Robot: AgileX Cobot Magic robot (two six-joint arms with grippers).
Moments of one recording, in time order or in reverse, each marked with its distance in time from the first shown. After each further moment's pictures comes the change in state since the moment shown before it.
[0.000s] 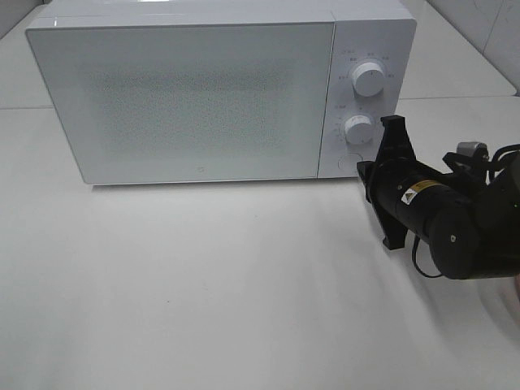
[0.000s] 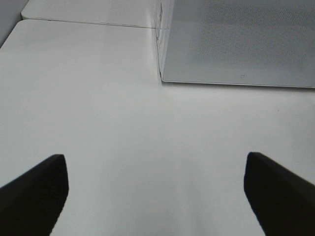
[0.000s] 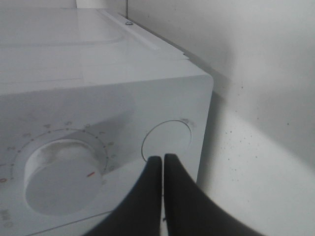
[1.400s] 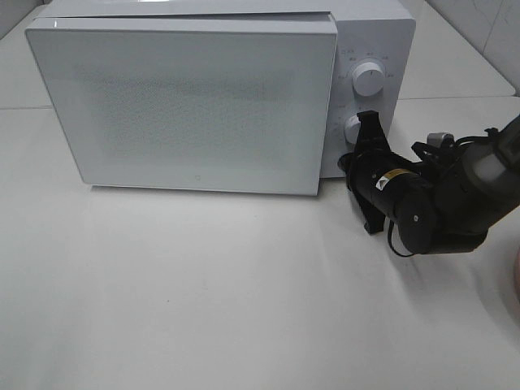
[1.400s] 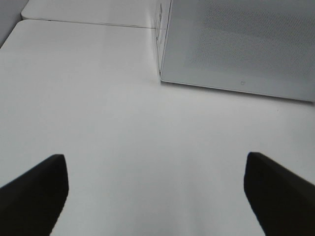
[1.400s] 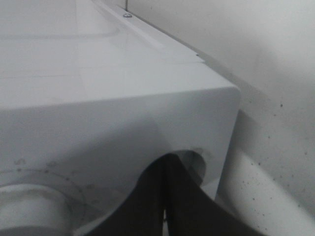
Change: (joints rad) left arm 0.000 0.000 0.000 0.000 0.000 0.000; right arm -0.035 0.132 -0.189 -0.023 0.029 -0.036
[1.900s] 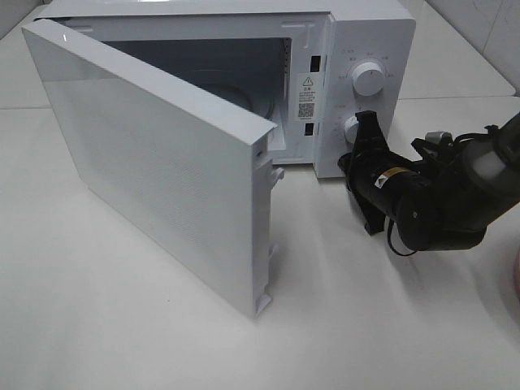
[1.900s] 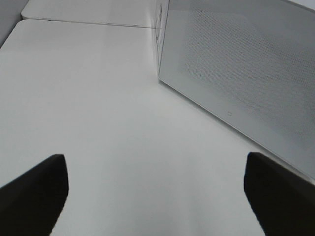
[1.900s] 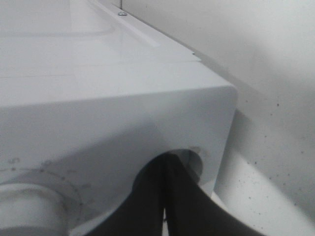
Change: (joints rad) left arm 0.000 0.000 0.000 0.000 0.000 0.000; right arm -0.001 -0.006 -0.004 0.007 0.031 -0.018
